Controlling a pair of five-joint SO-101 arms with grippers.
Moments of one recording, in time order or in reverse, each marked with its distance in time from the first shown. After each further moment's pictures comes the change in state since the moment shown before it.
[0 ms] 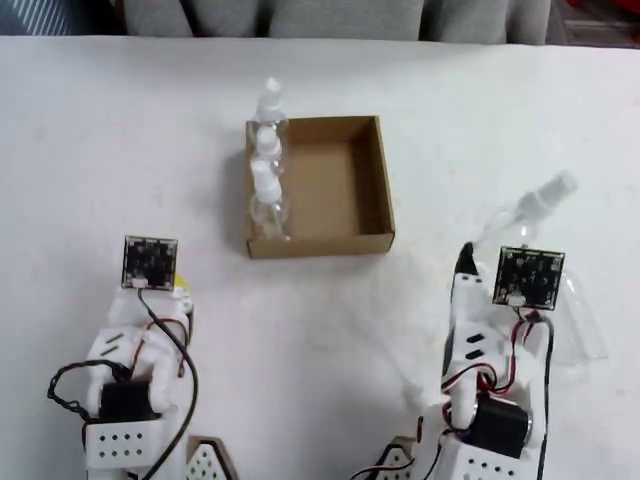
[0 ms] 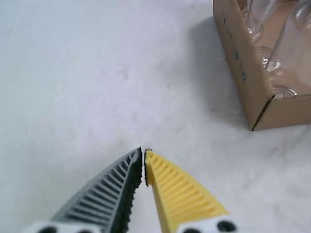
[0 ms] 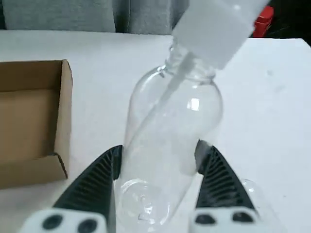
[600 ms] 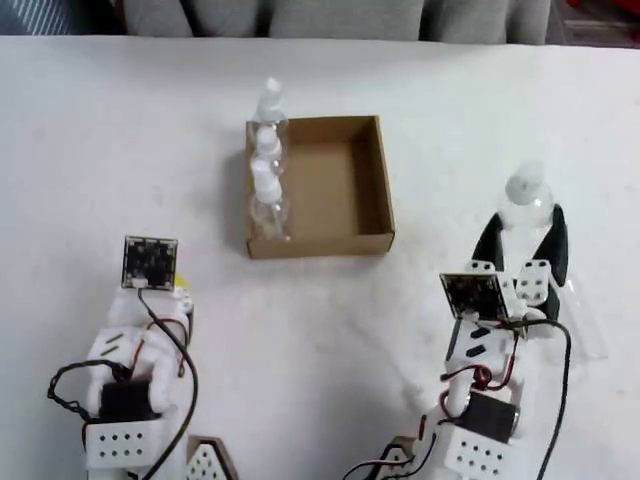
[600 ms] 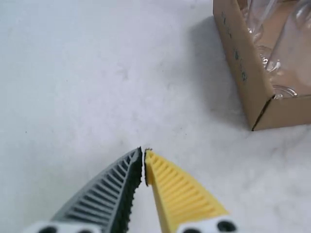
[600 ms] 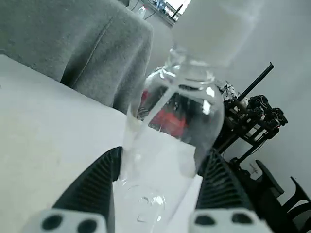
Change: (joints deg) left arm 0.0 0.0 0.0 0.0 0.0; right arm 3.7 -2.5 17.6 -37.8 22.7
